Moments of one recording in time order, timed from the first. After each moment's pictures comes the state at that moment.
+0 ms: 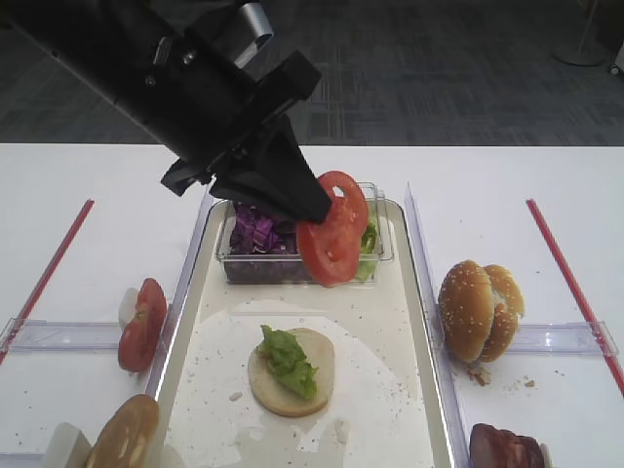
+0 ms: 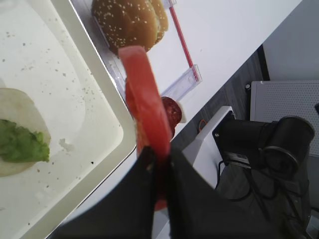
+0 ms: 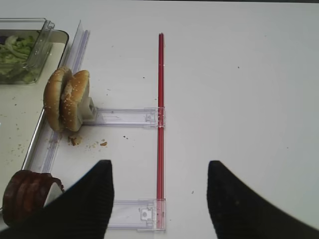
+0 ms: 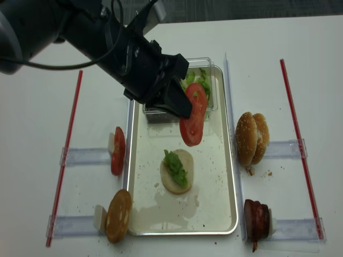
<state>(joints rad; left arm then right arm) -0.42 1.63 -1.34 -0.84 1.22 0.27 -0.03 -0.02 -0.48 0.05 1.13 -0.04</state>
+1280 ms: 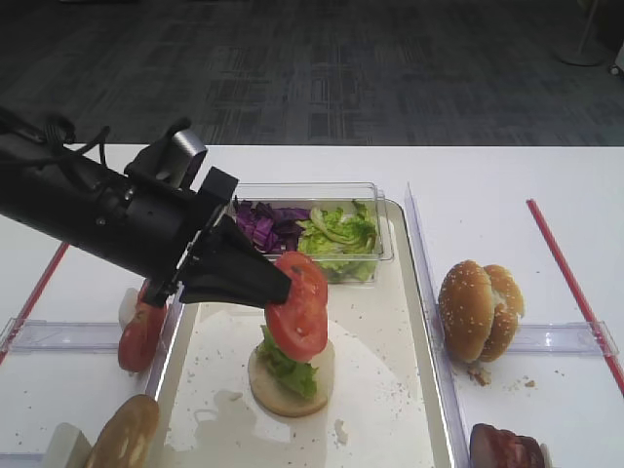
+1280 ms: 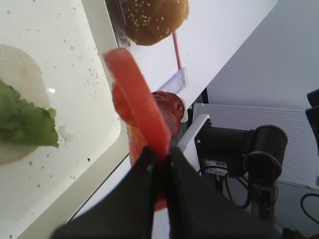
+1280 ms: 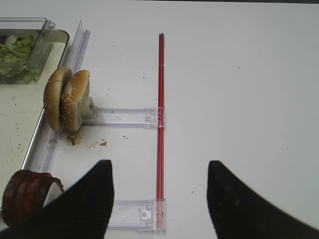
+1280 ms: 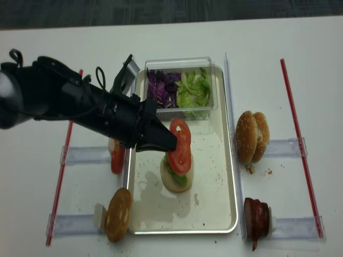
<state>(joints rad) -0.25 1.68 -0.90 -1.24 1.18 0.75 -0.03 -0.02 -0.48 0.05 1.13 -0.05</state>
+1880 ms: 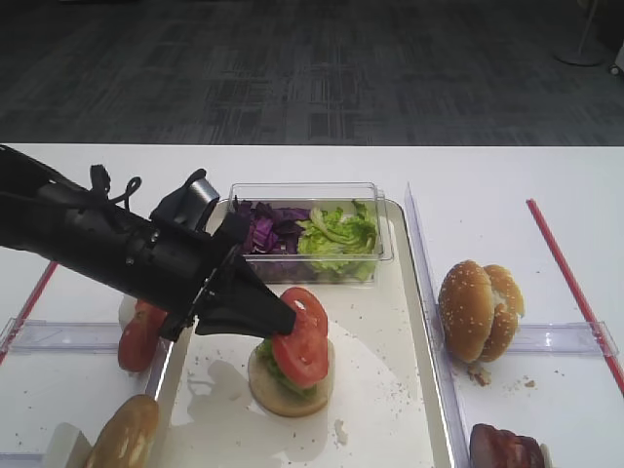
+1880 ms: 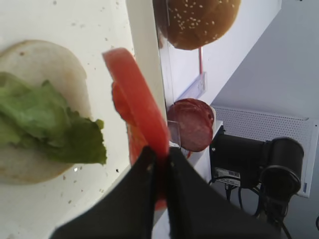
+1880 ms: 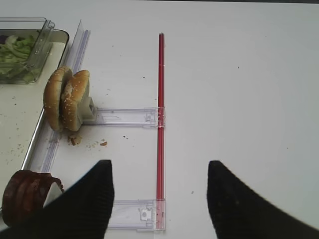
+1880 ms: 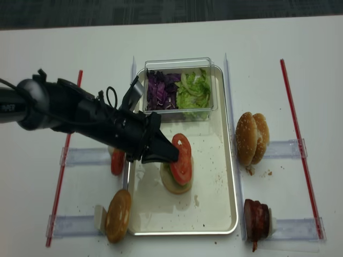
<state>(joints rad) -0.25 1.86 -0.89 -1.32 1.16 0.87 -0.03 -0.02 -0.48 0.05 1.13 -0.05</state>
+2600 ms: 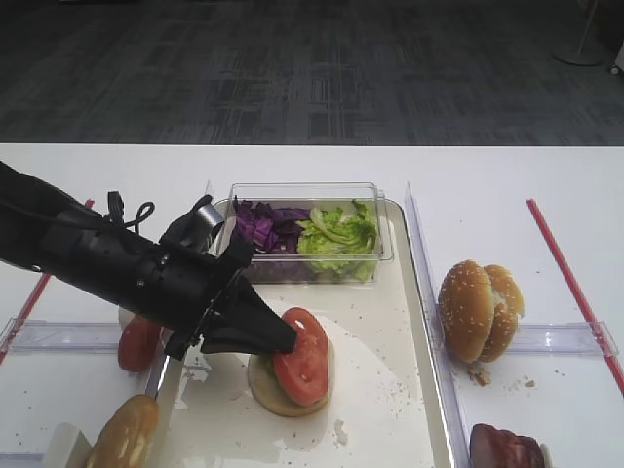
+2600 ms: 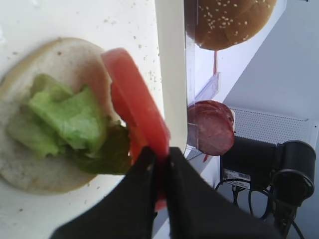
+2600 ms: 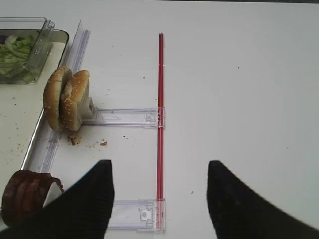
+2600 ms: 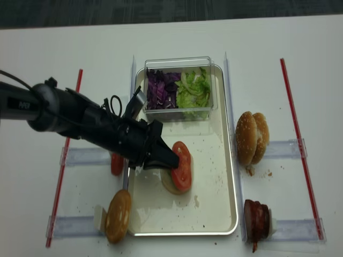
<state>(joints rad) -0.25 1.96 -0.89 -1.35 1.16 0.93 -0.03 -0.02 -0.48 0.05 1.13 -0.05</state>
